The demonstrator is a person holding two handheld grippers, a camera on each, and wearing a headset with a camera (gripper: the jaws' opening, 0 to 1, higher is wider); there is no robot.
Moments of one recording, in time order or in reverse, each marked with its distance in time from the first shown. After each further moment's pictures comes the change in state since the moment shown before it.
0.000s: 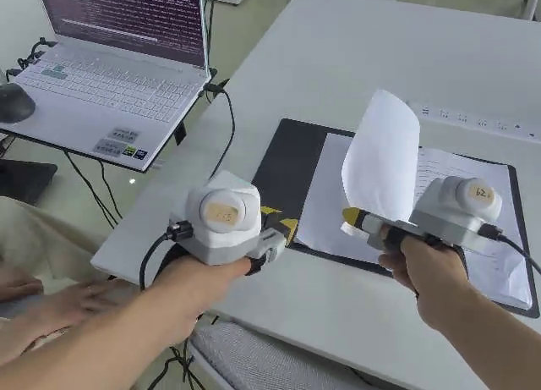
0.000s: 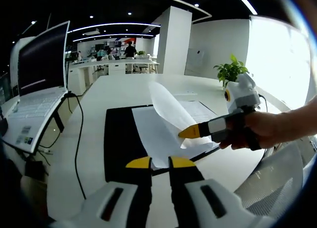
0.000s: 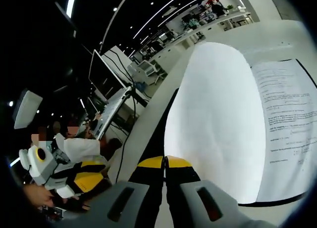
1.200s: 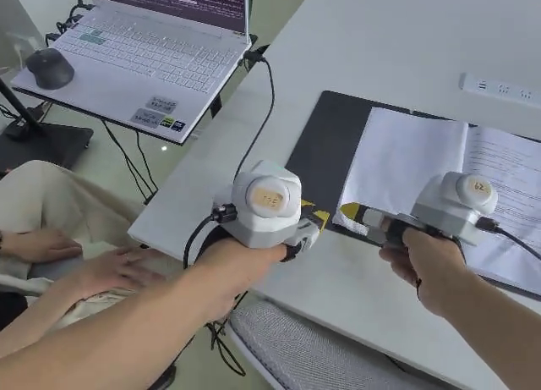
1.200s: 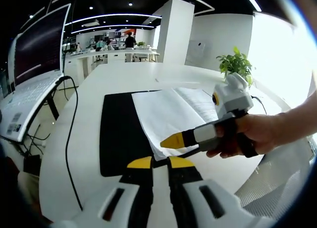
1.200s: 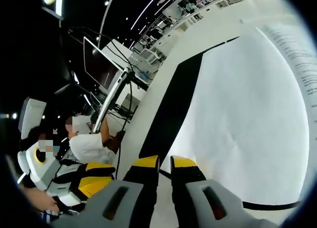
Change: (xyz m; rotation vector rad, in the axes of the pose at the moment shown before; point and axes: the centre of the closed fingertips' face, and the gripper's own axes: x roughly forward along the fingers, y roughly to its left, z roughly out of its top) left arm 0.033 0.001 -0.032 -0.010 0.088 -0.016; right arm 0.044 -0.006 -0.036 0.095 0.091 0.071
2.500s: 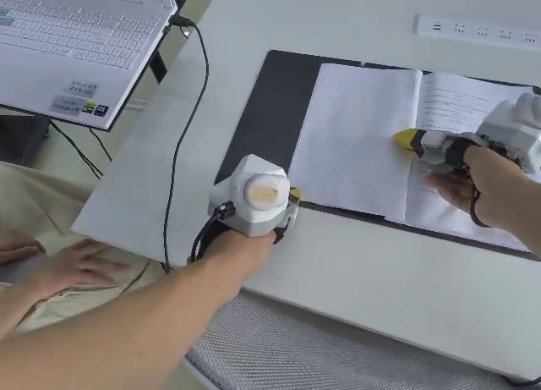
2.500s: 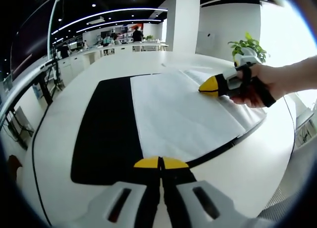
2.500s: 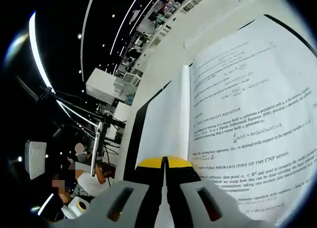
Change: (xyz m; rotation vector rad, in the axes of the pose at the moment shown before) left arm 0.078 0.001 -0.033 -0.004 0.038 0.114; right arm -0.051 -0.132 0.107 0.250 -0.114 -0.038
